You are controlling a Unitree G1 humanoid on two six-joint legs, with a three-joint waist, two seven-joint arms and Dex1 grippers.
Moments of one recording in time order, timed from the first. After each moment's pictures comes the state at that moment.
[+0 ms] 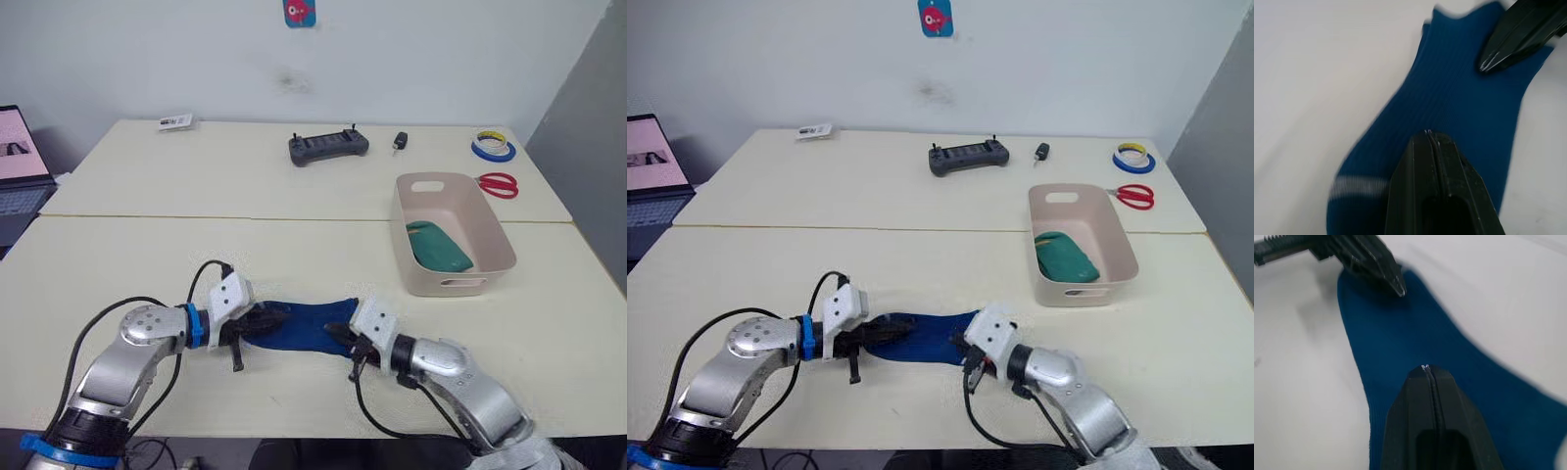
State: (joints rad) left arm -0.12 0.74 -0.08 -0.09 -0.28 0.27 -1.05; right arm -0.12 -0.36 0.49 -0.37 0.09 0.49 0.57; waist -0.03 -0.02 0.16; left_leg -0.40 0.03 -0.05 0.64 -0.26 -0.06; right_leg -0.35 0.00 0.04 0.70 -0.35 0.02
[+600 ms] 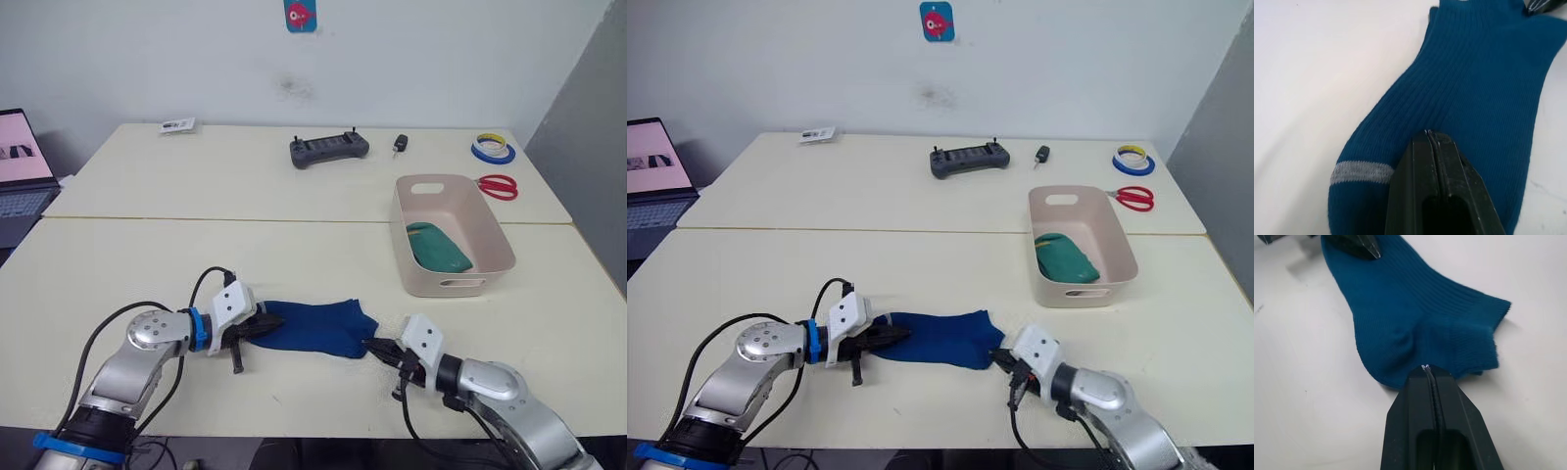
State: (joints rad) left arm -0.13 0.71 -0.09 -0.03 -0.28 0.18 -1.06; right arm 0.12 -0.50 0.25 -0.55 0.22 0.45 0.62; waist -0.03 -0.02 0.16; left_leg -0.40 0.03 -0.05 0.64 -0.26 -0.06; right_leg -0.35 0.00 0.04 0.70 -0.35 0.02
